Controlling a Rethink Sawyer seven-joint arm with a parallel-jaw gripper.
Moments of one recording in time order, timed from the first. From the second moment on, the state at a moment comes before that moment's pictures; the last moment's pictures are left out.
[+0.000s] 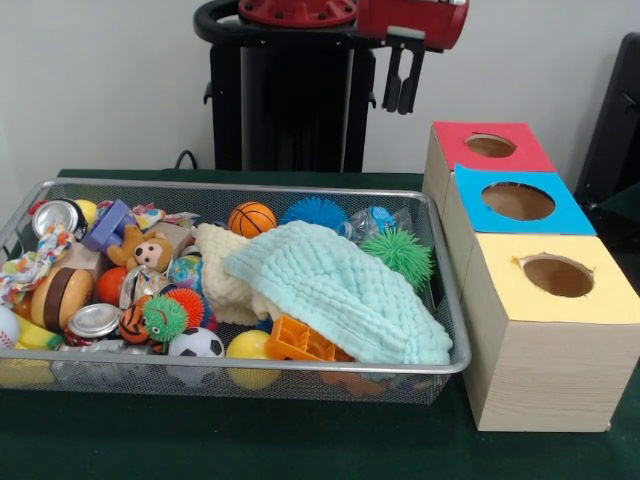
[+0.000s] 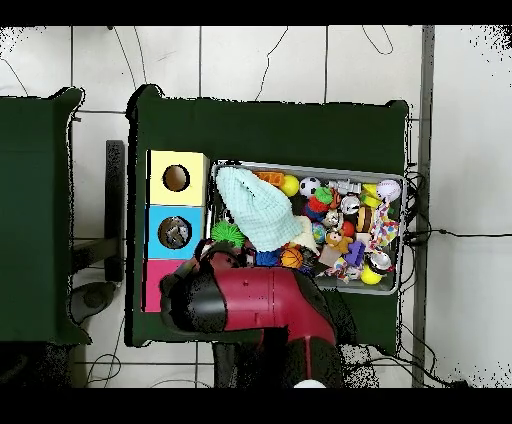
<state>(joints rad) -0.13 -1.00 0.01 1.93 -0.21 0.48 2.00</state>
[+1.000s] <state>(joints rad) -0.26 -1.10 0.12 2.04 -0.28 0.50 2.00</state>
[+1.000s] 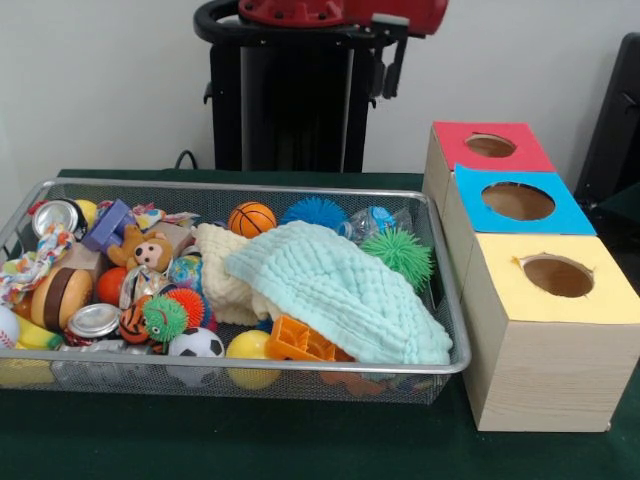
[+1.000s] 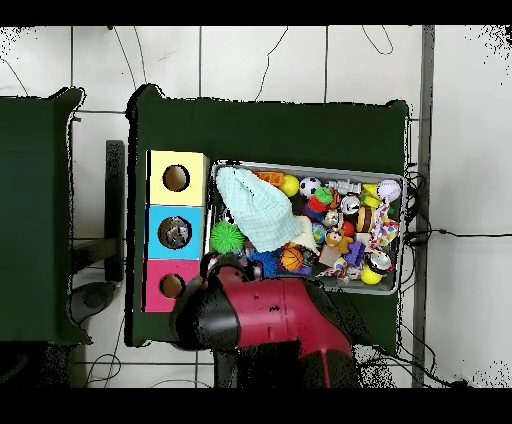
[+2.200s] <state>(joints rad) -0.25 -1.14 0.16 2.18 -0.43 0.56 2.00</state>
